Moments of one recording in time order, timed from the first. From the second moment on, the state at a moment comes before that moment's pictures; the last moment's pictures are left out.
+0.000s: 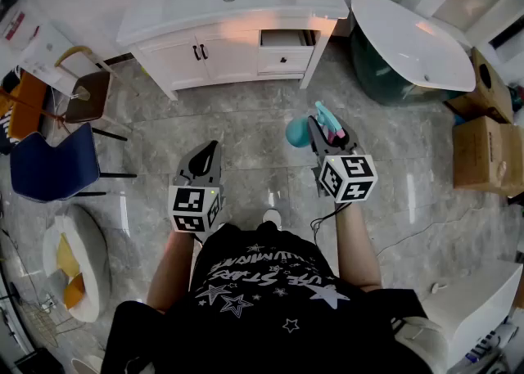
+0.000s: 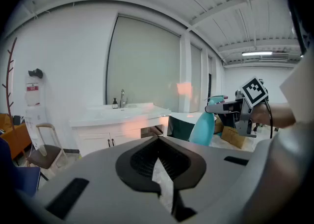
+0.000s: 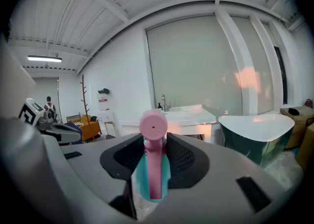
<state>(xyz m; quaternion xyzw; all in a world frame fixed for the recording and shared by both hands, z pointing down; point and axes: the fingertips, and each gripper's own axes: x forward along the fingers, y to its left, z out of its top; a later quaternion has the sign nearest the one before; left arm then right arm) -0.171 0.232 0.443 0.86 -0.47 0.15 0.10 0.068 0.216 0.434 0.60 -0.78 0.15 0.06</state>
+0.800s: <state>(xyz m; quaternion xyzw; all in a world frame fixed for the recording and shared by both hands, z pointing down) -0.137 0.246 0.453 0.85 -0.49 0.16 0.10 0.109 0.221 0.450 0.59 -0.79 0.16 0.05</state>
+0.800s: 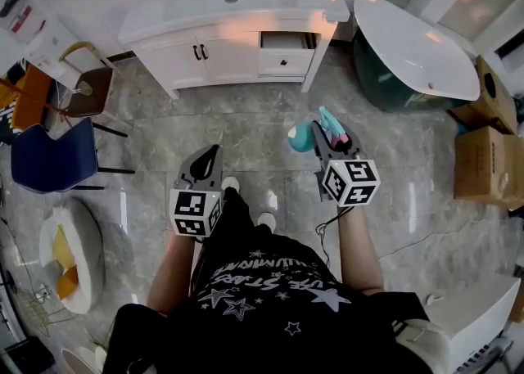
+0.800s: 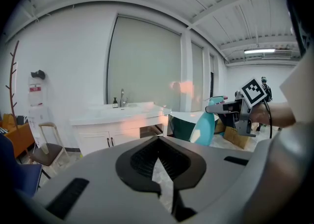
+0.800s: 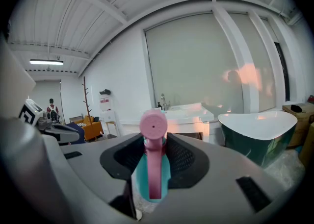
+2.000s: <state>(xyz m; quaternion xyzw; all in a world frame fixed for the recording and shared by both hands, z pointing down) -0.145 -0.089 0.454 0.88 -0.45 0.14 0.10 0.125 -0.076 0.432 0.66 -0.74 0.14 0.07</state>
